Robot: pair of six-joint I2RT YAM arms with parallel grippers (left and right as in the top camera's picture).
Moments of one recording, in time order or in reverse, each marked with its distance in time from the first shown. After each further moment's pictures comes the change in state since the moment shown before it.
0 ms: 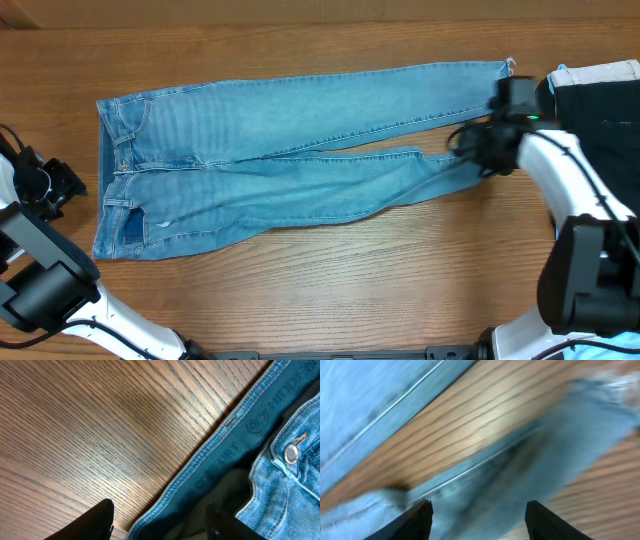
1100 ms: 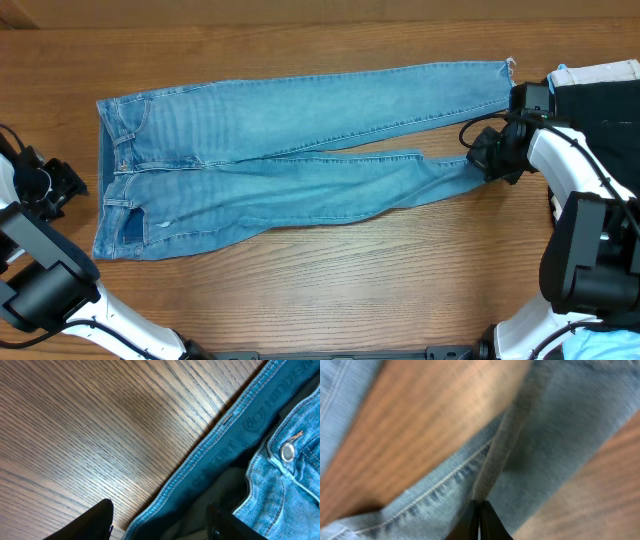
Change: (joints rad) left arm 0.000 0.000 0.000 -0.003 0.011 0.000; right arm -0.053 0.094 0.002 -0.044 -0.035 0.120
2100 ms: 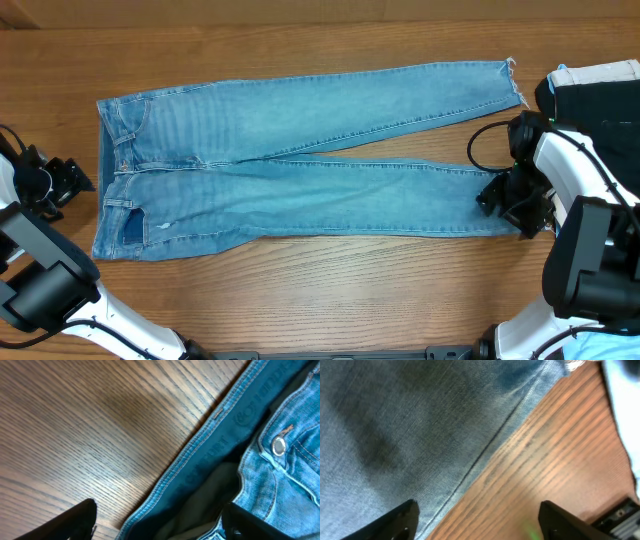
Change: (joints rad) left arm 0.000 0.000 0.000 -0.007 0.032 0.026; right arm -0.032 -0.023 -0.032 -0.448 0.239 0.209
